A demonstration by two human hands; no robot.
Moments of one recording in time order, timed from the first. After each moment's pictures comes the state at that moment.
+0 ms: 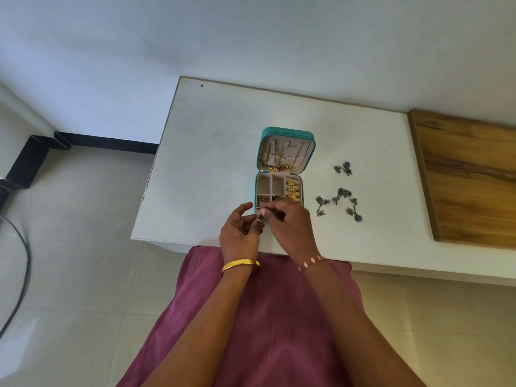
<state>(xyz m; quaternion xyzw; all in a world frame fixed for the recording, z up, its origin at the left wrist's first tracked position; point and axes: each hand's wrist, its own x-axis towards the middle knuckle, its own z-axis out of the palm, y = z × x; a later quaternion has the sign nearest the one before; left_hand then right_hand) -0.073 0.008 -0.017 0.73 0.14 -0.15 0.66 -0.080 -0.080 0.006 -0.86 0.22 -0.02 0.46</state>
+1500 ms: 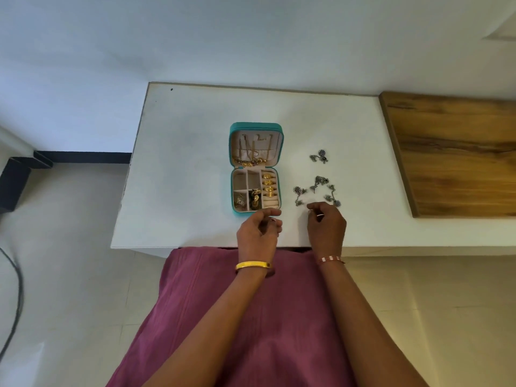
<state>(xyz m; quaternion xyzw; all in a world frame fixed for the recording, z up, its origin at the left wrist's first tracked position) -0.103 -0.037 0.005 0.75 0.05 -0.22 0.62 -0.131 -0.157 -0.029 -0.83 0.41 -0.12 0.35</state>
